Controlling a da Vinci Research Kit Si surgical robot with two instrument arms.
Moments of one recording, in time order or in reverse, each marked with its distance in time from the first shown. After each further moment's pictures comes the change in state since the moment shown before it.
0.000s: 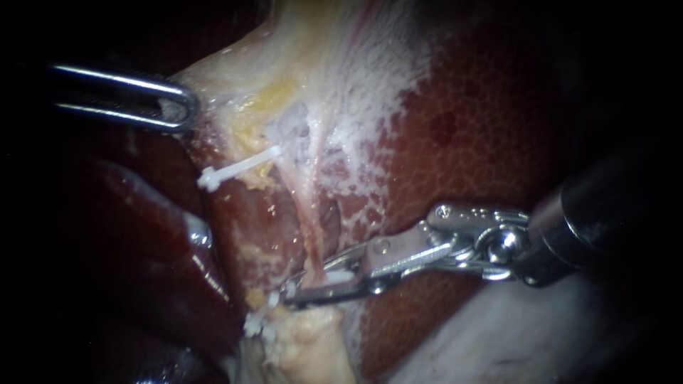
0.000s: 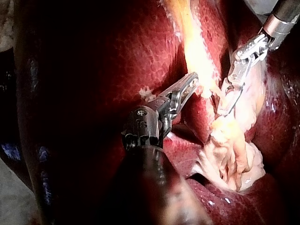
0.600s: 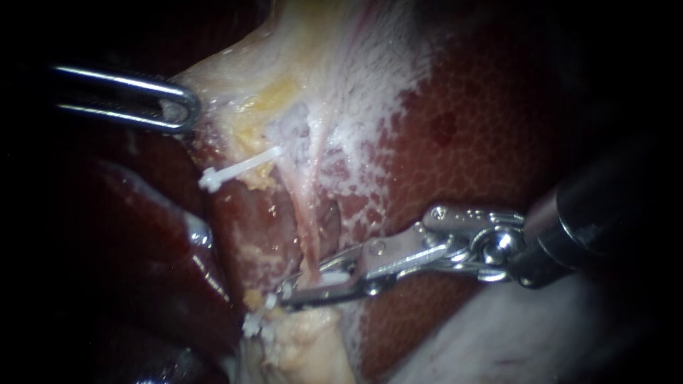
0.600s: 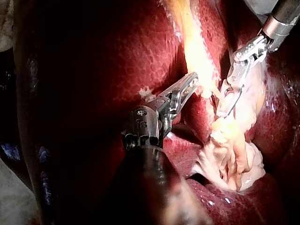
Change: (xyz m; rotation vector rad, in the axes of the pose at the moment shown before) right arm 0.000 0.000 0.001 -0.011 -0.002 0.000; left arm 0.000 0.000 0.000 0.000 0.000 0.001
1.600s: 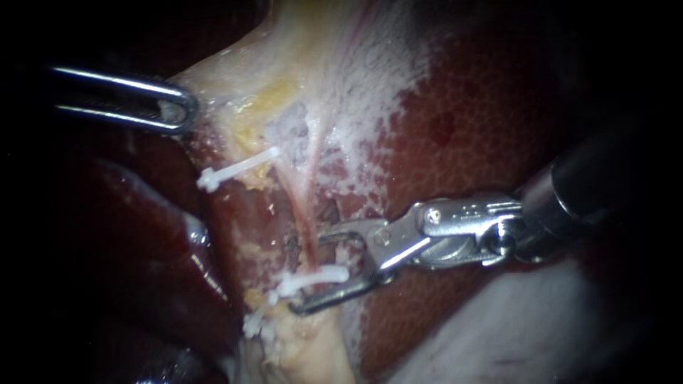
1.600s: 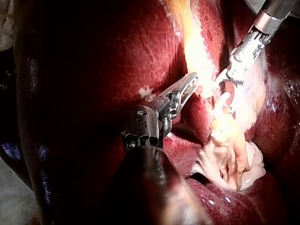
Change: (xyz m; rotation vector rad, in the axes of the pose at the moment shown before) right arm 0.000 0.000 -0.001 -0.106 0.003 -0.398; left arm 0.000 0.000 0.000 0.001 0.001 0.001
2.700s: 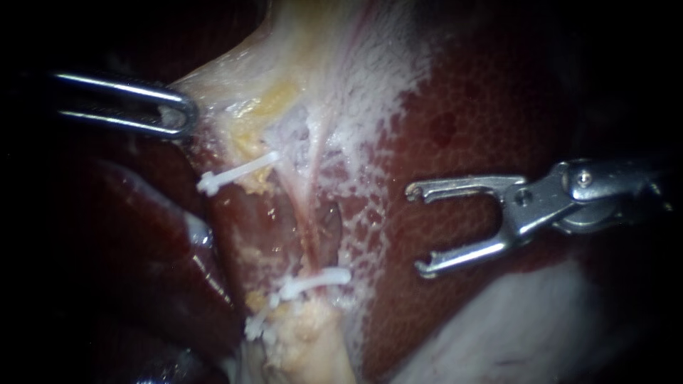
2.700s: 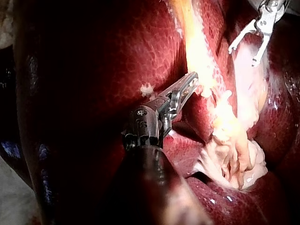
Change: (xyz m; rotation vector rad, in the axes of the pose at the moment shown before) right arm 0.004 -0.003 -0.015 -0.042 0.004 -0.103; left arm 0.001 0.001 0.001 0.003 0.001 0.006
